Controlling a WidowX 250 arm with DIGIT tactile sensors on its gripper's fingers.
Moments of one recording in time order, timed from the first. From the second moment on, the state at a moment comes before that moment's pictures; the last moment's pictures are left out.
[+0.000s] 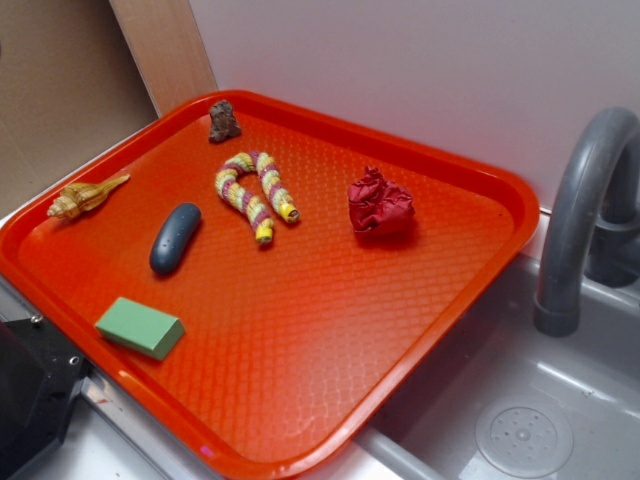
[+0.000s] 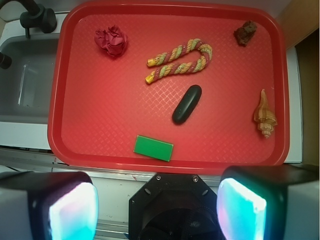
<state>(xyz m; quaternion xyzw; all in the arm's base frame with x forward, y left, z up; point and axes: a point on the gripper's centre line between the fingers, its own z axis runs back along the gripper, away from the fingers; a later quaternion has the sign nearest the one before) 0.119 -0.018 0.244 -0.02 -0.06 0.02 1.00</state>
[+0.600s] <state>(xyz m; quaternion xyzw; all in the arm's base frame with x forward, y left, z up) 0.156 -0.005 0.227 -0.01 -0.09 0.06 0.99</state>
